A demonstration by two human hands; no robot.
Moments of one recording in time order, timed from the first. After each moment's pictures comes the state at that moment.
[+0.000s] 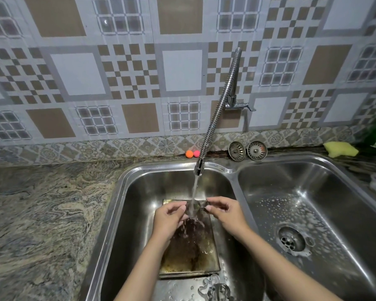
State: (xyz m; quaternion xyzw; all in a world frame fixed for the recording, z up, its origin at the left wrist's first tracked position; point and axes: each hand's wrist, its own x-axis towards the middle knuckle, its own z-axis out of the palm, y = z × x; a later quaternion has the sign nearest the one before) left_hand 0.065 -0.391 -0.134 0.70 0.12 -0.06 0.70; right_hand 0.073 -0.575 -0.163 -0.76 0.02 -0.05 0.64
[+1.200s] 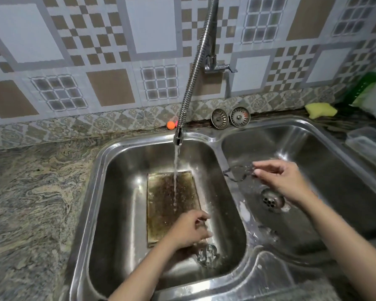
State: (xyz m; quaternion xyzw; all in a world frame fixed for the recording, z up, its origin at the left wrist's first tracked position) left_hand 0.013 -0.434 -0.179 0.85 -0.20 -0.29 0.38; right_hand 0.008 -0.702 -0.099 -0.81 0.11 -0.08 0.58
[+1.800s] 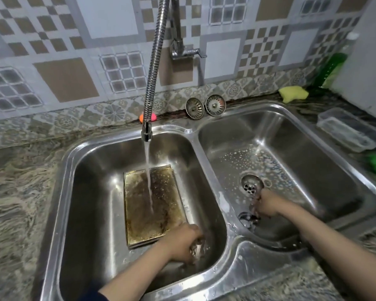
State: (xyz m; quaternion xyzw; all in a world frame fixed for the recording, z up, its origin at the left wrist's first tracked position) left_hand 0.003 -0.459 -0.223 0.84 -0.46 -0.28 0.05; right_hand -0.022 -0.751 -0.195 -0.92 0.23 0.26 0.19
